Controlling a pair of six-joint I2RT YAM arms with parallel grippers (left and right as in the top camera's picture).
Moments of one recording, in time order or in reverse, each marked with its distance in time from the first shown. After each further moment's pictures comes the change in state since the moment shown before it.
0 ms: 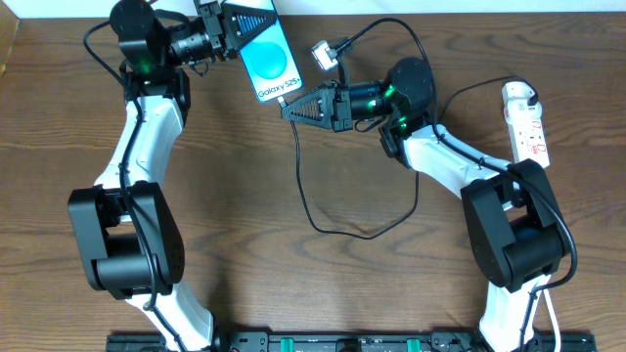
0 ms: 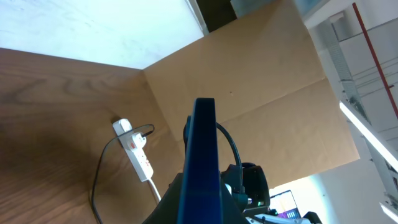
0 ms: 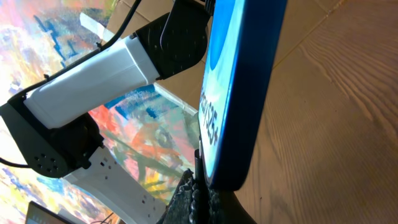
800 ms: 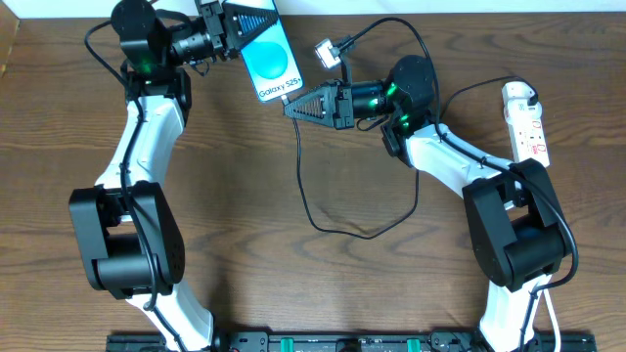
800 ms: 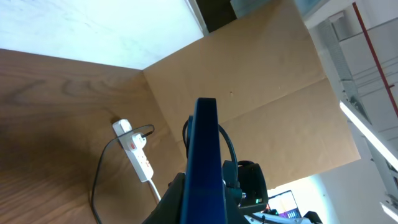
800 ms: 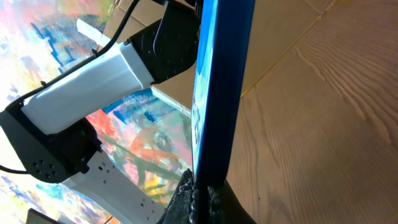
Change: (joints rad) left arm -0.008 0.000 0.000 0.000 0.000 0.005; right arm -0.013 0.000 0.000 -0.020 0.008 -0.002
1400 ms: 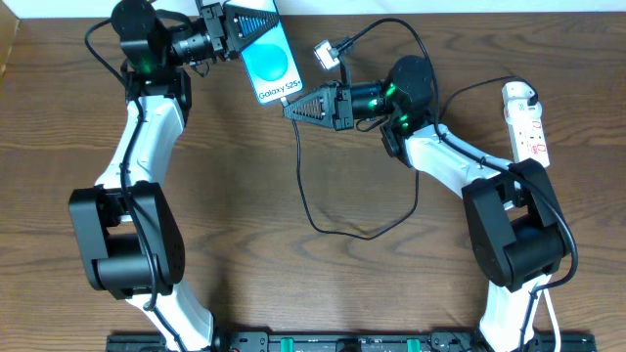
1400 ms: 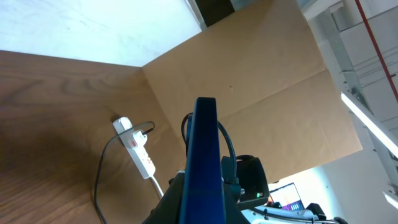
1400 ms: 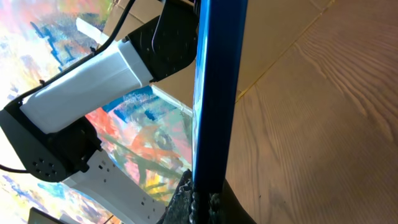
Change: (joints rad) left arm 0.000 0.000 0.000 0.003 0.026 0.024; right arm 0.002 0.000 0.000 -0.004 0.000 0.000
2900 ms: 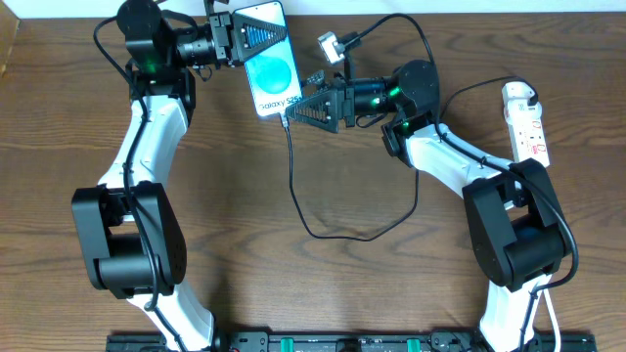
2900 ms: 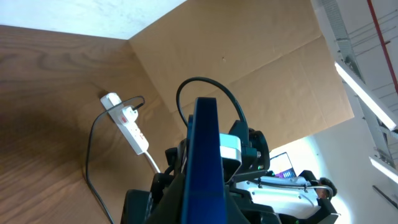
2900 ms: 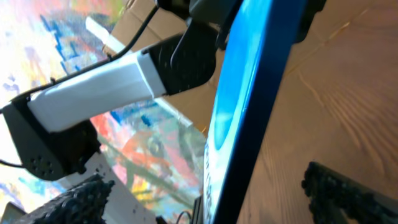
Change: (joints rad) left arm -0.013 0.000 0.000 -0.002 0.106 0.021; right arm -0.002 0.000 0.001 0.125 0.022 0.004
